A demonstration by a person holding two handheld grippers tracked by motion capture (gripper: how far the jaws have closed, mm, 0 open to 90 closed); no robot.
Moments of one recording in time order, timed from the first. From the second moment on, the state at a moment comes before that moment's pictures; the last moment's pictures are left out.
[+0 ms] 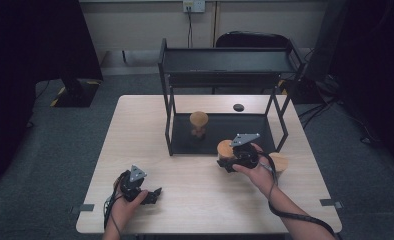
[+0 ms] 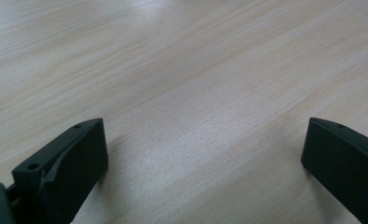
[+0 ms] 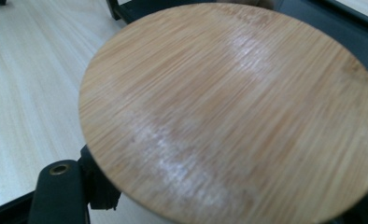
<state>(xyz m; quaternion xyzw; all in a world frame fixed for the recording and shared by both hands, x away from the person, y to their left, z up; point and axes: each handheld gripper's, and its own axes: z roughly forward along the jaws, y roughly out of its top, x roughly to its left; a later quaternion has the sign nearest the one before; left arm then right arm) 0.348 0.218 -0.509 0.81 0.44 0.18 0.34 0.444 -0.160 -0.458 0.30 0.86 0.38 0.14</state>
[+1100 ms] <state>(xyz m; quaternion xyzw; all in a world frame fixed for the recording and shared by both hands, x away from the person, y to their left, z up) 0.348 0.218 -0.509 0.81 0.44 0.18 0.34 0.475 -0.151 -0.452 0.32 0.86 0.38 0.15</state>
